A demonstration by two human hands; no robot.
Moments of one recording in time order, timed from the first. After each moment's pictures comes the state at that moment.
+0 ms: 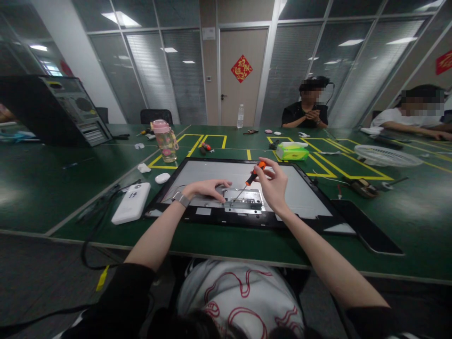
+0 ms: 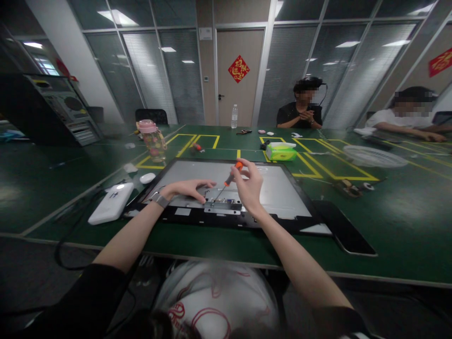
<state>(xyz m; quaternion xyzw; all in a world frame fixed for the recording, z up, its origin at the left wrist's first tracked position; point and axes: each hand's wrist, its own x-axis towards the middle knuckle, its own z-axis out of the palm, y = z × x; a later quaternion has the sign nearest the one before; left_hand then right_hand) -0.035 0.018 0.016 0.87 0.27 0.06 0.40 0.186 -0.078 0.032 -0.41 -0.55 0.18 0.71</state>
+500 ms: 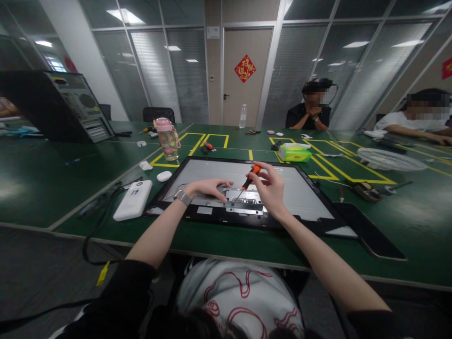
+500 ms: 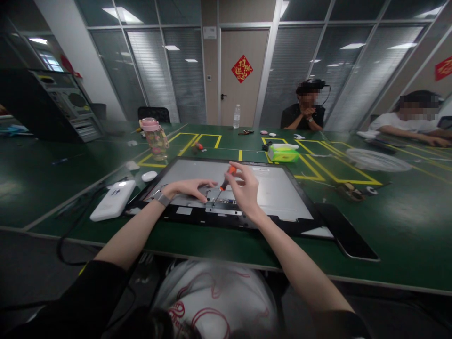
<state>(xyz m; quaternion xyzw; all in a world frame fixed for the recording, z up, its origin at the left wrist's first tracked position) -0.034 0.018 0.016 0.87 0.29 0.06 0.39 0.178 -0.085 0.027 -0.39 -0.62 0.16 0.66</state>
